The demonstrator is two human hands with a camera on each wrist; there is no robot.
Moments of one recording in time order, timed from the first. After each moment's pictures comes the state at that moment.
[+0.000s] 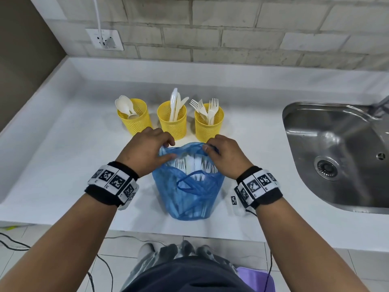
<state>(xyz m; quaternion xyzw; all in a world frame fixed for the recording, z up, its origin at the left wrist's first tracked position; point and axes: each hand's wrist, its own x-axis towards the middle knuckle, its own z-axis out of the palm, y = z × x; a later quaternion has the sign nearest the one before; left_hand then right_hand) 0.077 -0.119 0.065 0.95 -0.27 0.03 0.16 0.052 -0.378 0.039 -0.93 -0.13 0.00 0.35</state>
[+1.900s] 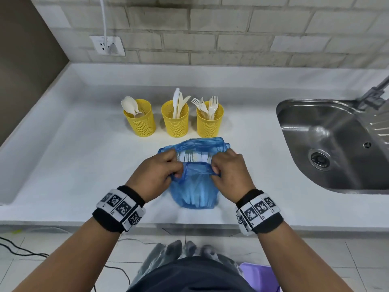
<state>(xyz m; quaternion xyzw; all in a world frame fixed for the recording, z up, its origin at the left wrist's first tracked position) 0.003 -0.107 0.052 0.89 -0.38 0.04 0.26 -0.034 -0.352 0.030 -0.95 -0.12 -0.12 0.27</state>
